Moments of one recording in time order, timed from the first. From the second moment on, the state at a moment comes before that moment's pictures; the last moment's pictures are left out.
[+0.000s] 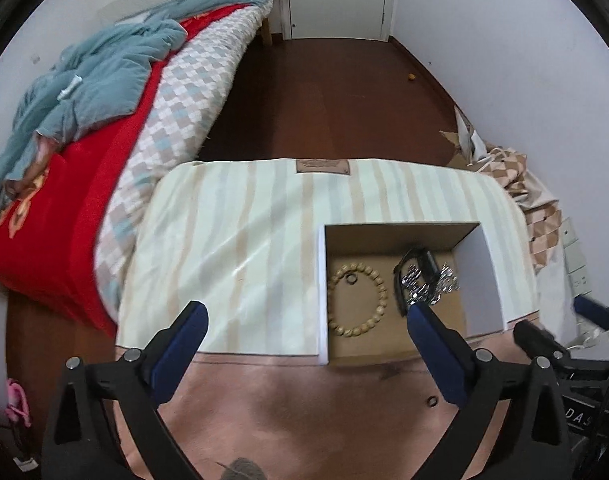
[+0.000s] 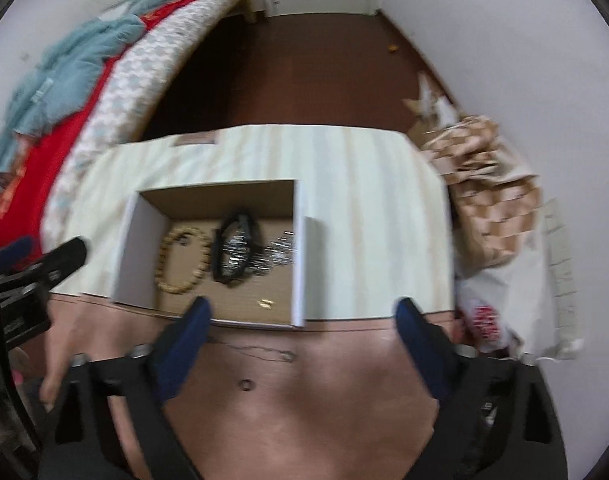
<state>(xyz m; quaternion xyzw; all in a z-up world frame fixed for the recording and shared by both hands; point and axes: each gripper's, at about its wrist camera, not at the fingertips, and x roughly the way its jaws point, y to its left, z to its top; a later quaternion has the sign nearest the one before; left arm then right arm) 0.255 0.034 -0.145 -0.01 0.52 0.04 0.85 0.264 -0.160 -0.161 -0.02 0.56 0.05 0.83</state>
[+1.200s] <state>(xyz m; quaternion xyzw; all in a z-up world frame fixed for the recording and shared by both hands) 0.140 0.038 -0.104 0.00 0.46 0.10 0.88 0.154 -0.162 -0.104 0.00 0.50 0.06 0.86</state>
